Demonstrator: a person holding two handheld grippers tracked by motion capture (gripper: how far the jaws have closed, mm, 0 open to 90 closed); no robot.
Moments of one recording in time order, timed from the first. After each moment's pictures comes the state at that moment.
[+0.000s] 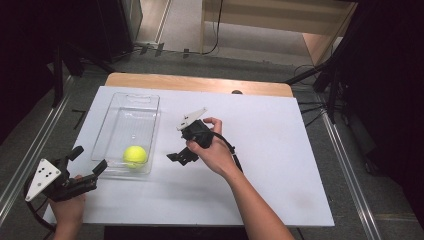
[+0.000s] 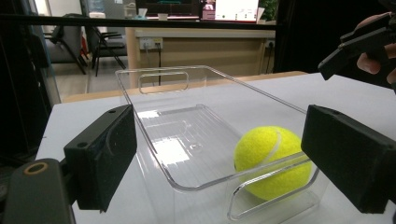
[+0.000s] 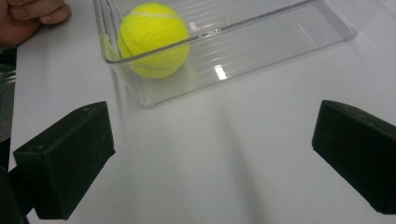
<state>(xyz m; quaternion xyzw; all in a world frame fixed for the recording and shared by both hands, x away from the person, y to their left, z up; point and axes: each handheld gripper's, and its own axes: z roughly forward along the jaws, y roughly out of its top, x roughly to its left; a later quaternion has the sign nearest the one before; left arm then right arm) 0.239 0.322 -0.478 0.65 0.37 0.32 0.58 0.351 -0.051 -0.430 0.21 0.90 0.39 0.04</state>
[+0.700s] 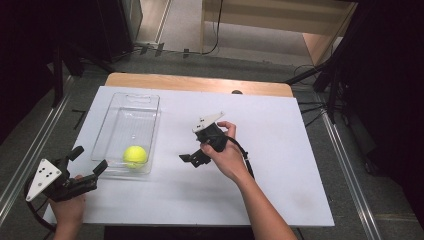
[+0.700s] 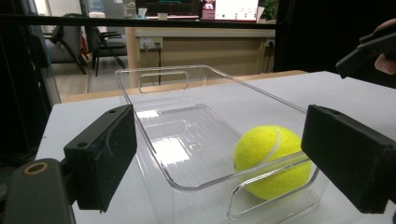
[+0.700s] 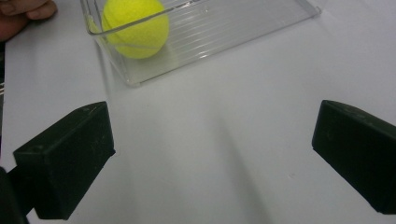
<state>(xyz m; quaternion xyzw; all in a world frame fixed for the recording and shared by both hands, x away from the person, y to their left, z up) 0.239 0.321 -0.478 0.66 0.37 0.32 0.58 0.341 -0.086 -0.437 0.24 0.88 0.40 0.05</state>
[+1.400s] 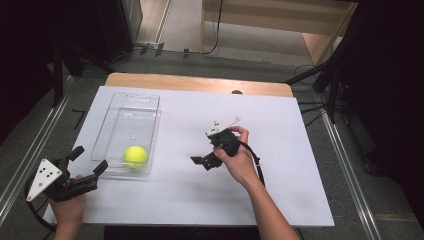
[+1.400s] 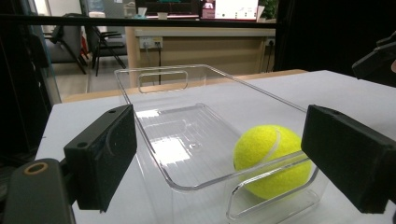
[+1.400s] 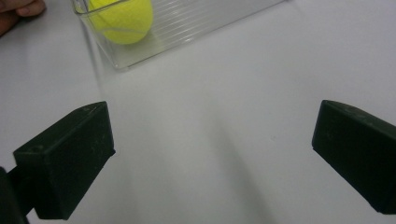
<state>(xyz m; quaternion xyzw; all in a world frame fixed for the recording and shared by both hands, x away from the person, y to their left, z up) 0.239 0.320 -0.478 0.66 0.37 0.32 0.58 0.329 -0.118 -0.445 0.28 0.87 0.41 0.06</state>
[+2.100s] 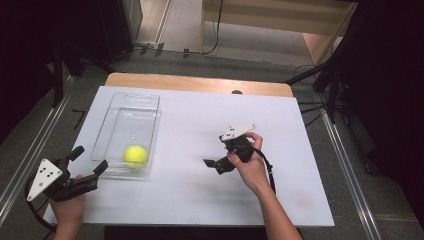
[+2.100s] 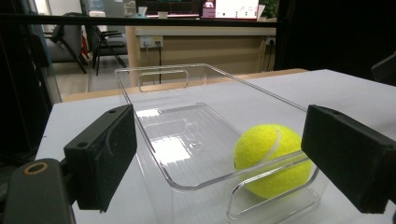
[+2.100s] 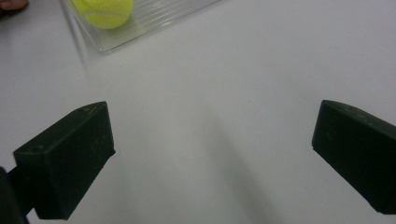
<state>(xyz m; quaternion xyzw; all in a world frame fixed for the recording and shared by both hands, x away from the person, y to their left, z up) 0.239 0.320 -0.478 0.66 0.37 0.32 0.57 0.313 -0.152 -0.454 0.30 0.85 0.41 0.08</state>
